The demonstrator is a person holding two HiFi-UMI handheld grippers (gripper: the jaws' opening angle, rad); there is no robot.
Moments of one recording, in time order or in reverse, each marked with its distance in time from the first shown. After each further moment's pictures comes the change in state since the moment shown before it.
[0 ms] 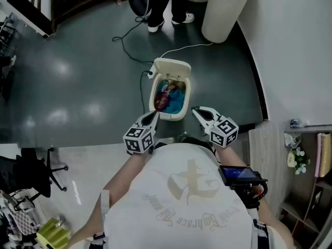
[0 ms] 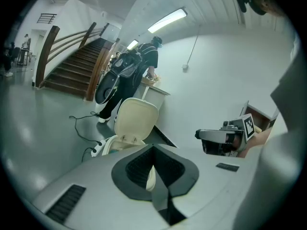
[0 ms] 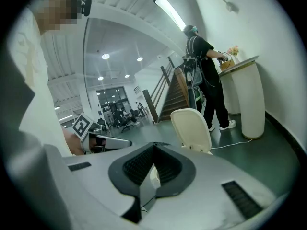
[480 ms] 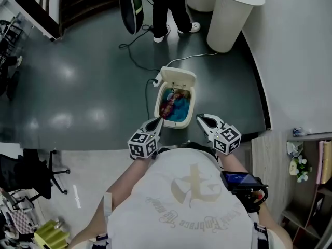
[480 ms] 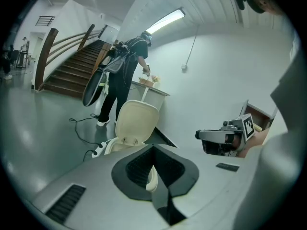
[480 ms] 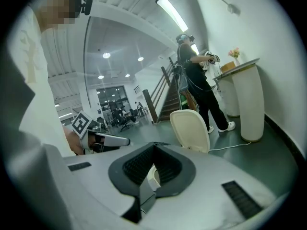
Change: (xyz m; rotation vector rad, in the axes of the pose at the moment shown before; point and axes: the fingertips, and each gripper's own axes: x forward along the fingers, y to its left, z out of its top) left arm -0.002 0.002 0.006 0.021 -0.014 0.002; right arm -0.001 -0.003 0.002 -0.024 -0.005 -0.011
